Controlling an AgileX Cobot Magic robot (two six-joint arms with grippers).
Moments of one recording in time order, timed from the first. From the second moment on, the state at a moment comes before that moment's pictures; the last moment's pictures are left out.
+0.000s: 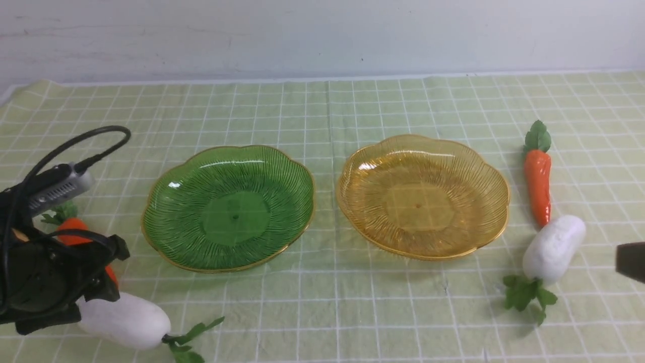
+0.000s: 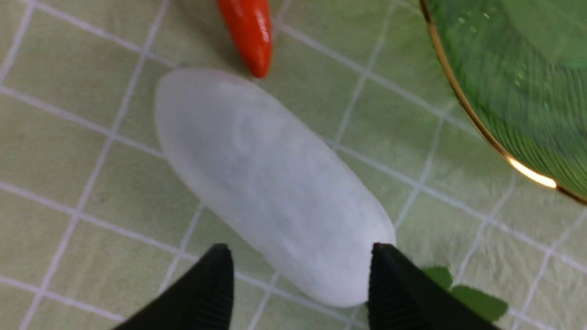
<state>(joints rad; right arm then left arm) 0.10 0.78 -0.75 0.46 0.94 -0.17 0.05 1.30 -0.74 -0.13 0.72 -0.42</state>
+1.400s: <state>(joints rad) -0.06 1.36 -1.04 0.23 1.03 0.04 0.09 1.26 -0.86 -0.80 0.78 0.57</state>
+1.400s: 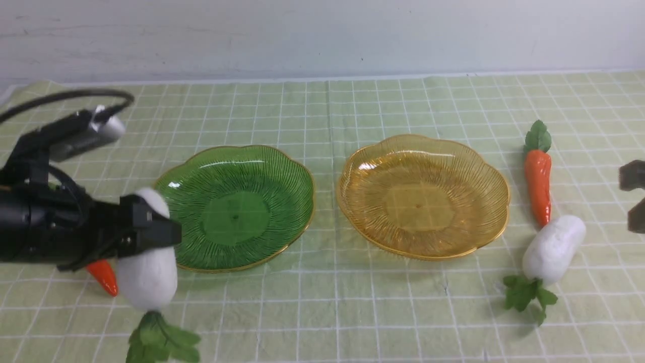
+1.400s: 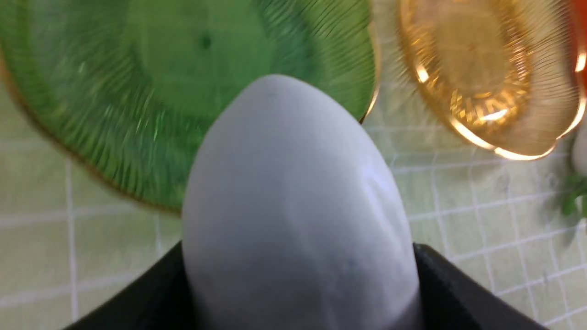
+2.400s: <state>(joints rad) -0.06 1.82 -1.22 0.28 0.92 0.02 0.10 1.89 -1.44 -0.83 0.86 0.55</state>
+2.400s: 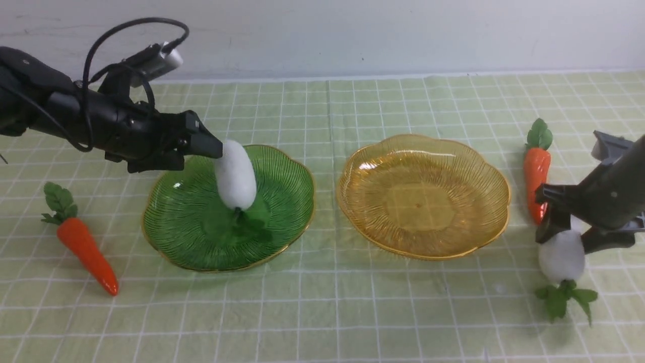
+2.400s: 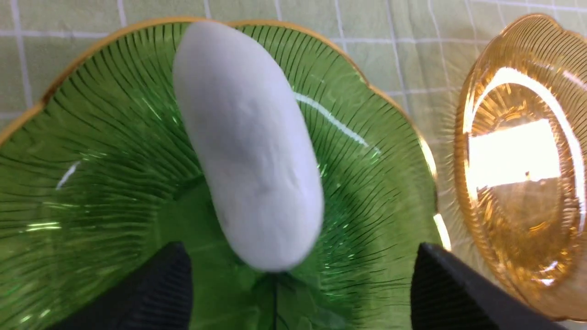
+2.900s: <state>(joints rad) 0.32 1.75 -1.51 0.75 0.84 -0.30 0.34 1.65 -1.52 -0.51 1.16 0.34</state>
